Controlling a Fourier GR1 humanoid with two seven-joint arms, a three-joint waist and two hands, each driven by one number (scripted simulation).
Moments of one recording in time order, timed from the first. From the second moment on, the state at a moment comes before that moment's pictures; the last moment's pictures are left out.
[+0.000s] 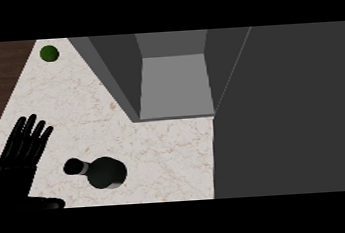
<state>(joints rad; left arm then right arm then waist) 0.12 0.06 0.32 -1.73 0.35 -0.40 0.07 0.30 -0.16 0.13 -2.42 -0.29 0.20 0.27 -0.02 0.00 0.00</state>
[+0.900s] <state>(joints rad) 0.00 0.09 0.28 -1.17 0.23 -0.57 -0.24 0.35 -0.15 0.09 -2.40 -0.32 0.27 0.23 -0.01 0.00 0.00</state>
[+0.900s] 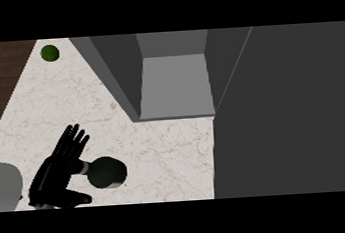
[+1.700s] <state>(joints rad) -0.19 0.10 0.29 -0.68 0.18 -0.62 -0.49 0.34 -0.13 0.12 -2.40 -0.32 0.27 0.25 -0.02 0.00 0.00</state>
